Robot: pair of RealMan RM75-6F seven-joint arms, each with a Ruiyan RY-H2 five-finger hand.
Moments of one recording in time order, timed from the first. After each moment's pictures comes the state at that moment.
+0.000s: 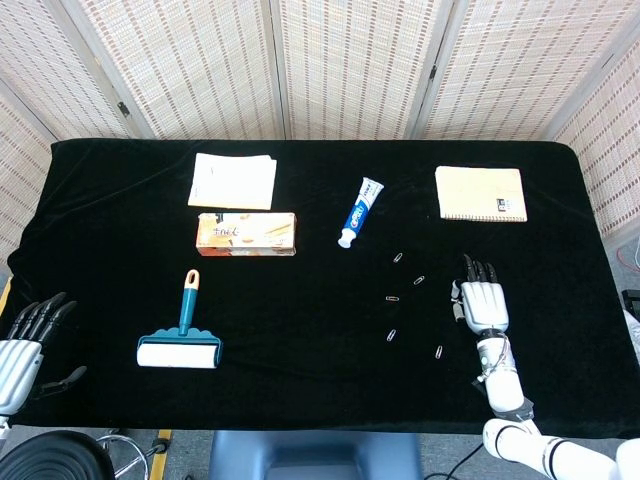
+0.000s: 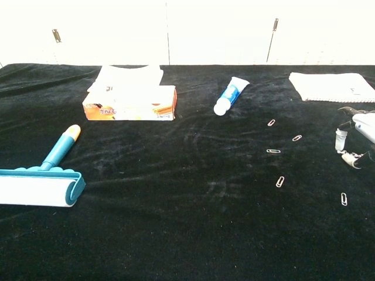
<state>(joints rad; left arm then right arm) -0.13 -1.07 0.03 -1.48 1.62 1.48 -0.26 0.45 -1.65 0.18 -1.21 -1.01 1.09 -0.45</state>
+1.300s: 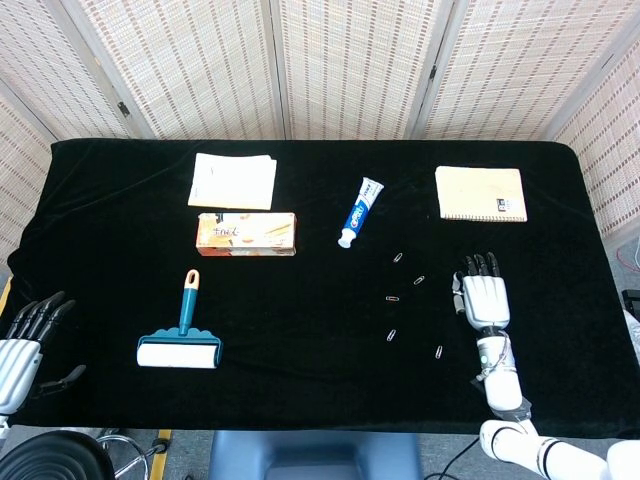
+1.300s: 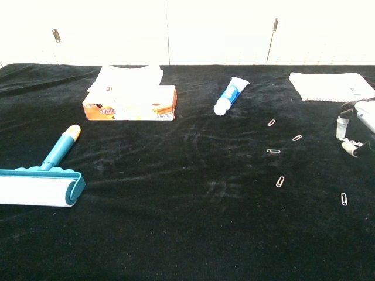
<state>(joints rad) -0.13 -1.08 0.02 -1.47 1.62 1.49 -0.27 0.45 -1.69 0.19 -1.14 -1.12 1.19 -0.39</state>
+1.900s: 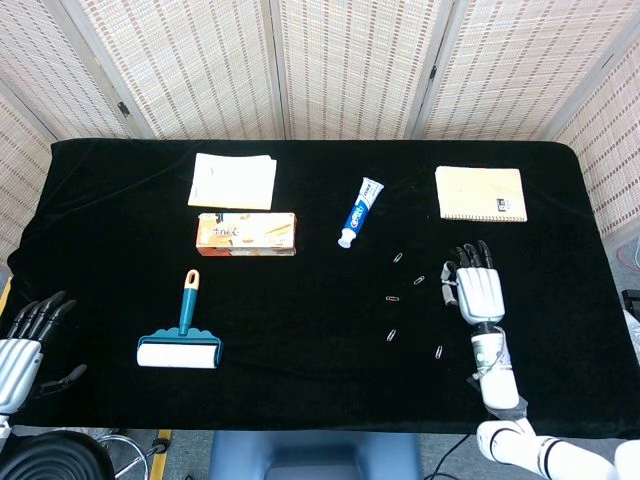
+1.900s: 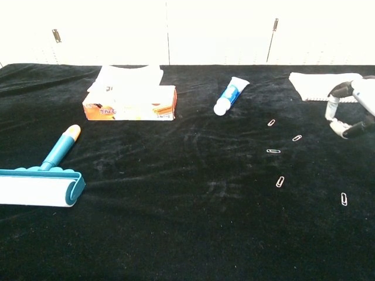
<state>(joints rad) -0.13 -1.08 0.02 -1.48 1.62 1.49 -0.27 0.45 -1.68 0.22 -1.23 -1.20 1.25 -0.30</state>
